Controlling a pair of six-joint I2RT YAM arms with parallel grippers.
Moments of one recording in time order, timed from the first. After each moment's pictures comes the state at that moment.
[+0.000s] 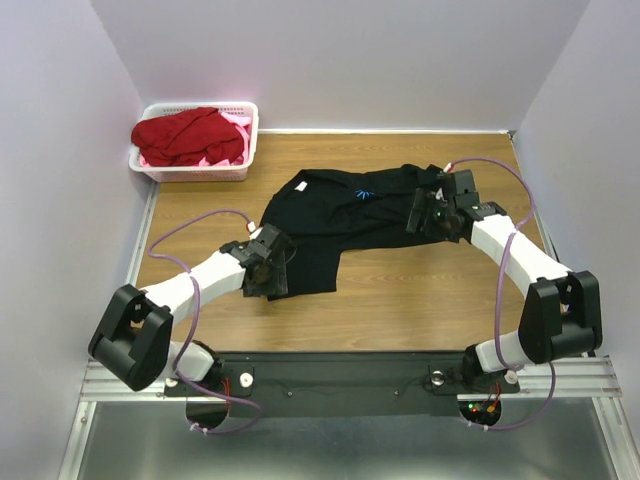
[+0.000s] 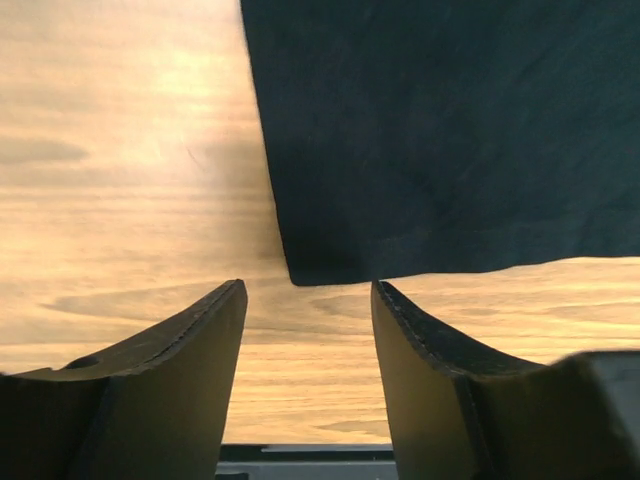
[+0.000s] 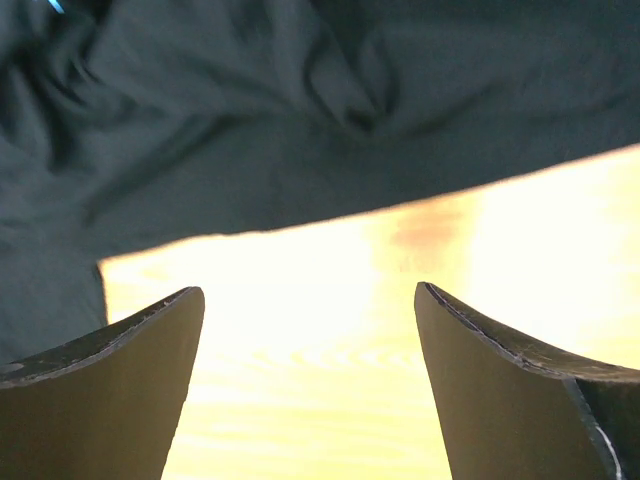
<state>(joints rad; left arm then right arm) -0.60 1.33 0.76 -0.66 -0.19 -0.65 0.21 1.43 1.03 -0.48 -0.03 0.44</state>
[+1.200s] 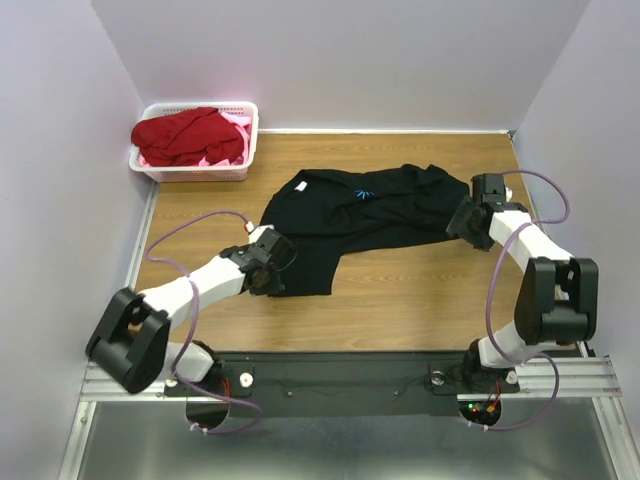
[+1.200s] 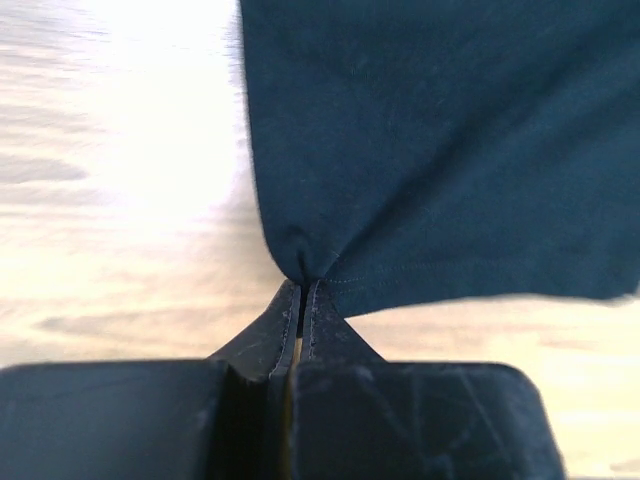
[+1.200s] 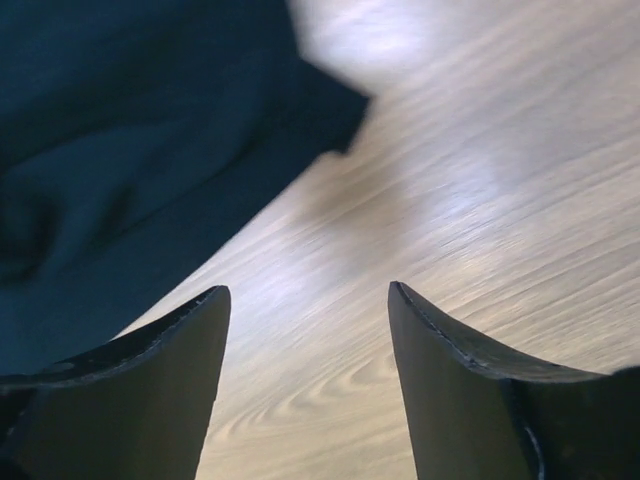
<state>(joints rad) -0.63 1.33 0.71 -0.57 -0.25 -0.70 -0.02 1.50 1.00 -0.52 0.20 0.48</state>
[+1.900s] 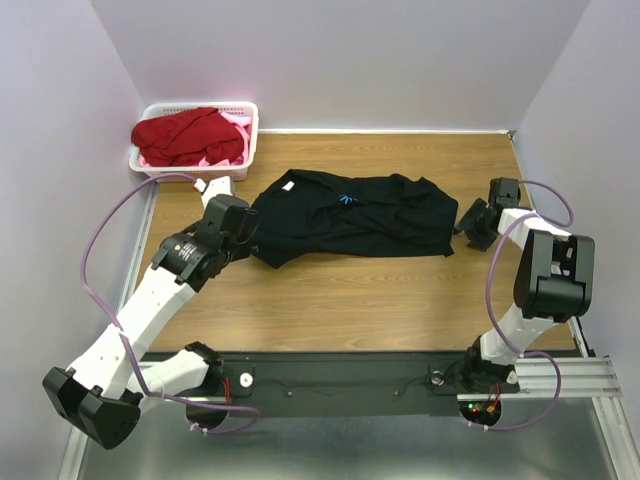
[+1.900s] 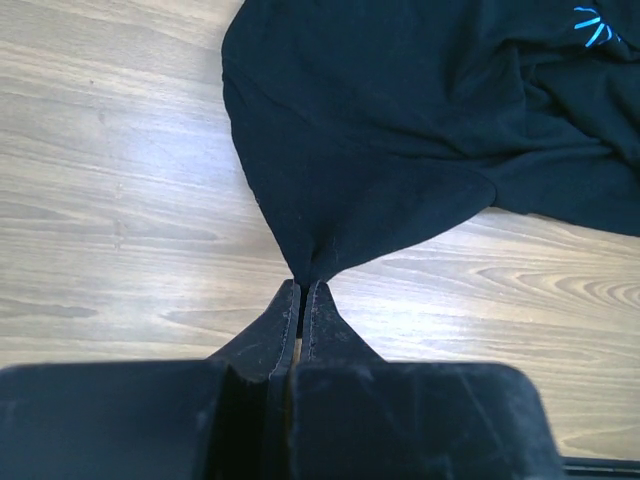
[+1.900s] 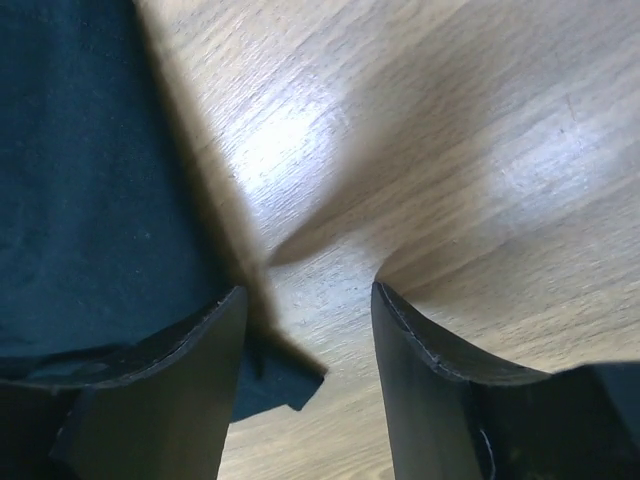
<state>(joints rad) -0.53 0.99 1.07 -0.88 -0.36 -0.64 -0.19 1.71 1.01 -0.35 -0.04 0.54</state>
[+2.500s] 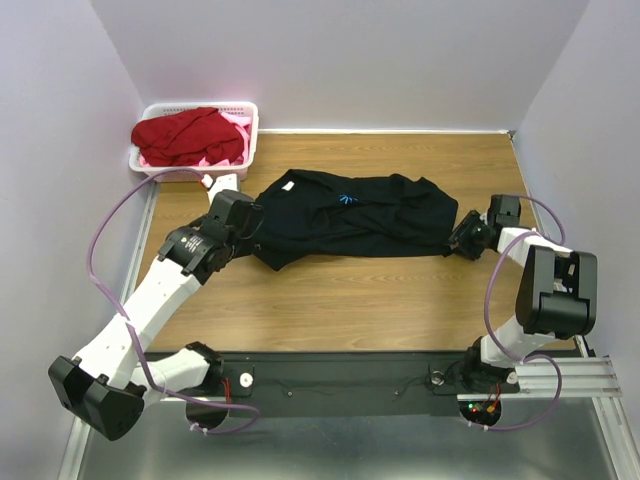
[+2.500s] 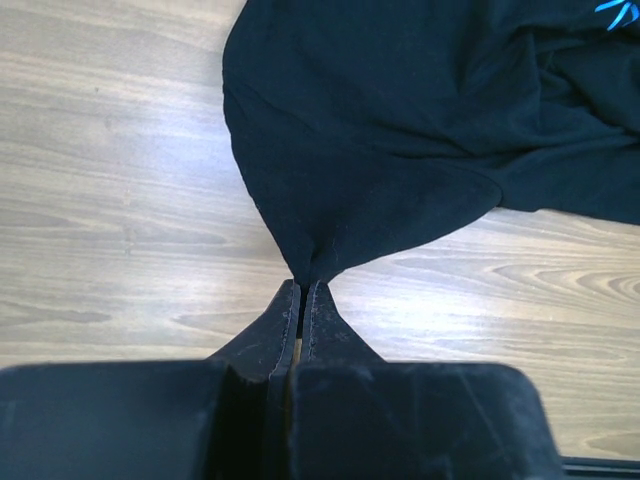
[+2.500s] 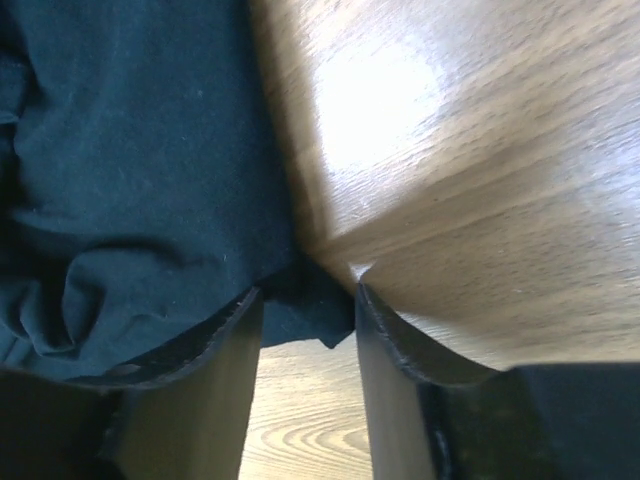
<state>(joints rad) -0.53 1.05 1.09 -0.89 -0.36 -0.60 -0.20 1.59 0.80 -0.21 -0.30 0.56</state>
